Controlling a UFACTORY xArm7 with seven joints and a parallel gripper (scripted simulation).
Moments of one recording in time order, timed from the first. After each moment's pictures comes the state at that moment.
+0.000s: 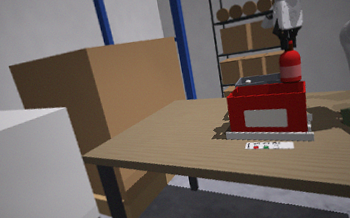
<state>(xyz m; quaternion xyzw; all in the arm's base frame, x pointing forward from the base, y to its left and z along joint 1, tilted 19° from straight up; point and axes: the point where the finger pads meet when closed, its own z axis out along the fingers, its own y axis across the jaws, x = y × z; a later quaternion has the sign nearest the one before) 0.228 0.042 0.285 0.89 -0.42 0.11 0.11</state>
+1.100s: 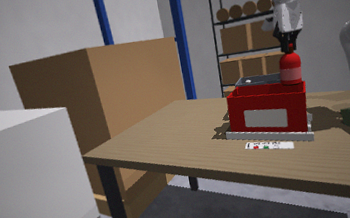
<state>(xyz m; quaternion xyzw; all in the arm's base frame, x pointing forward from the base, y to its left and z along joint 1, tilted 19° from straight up) 0.229 0.039 0.276 0.89 -0.42 0.11 0.11</state>
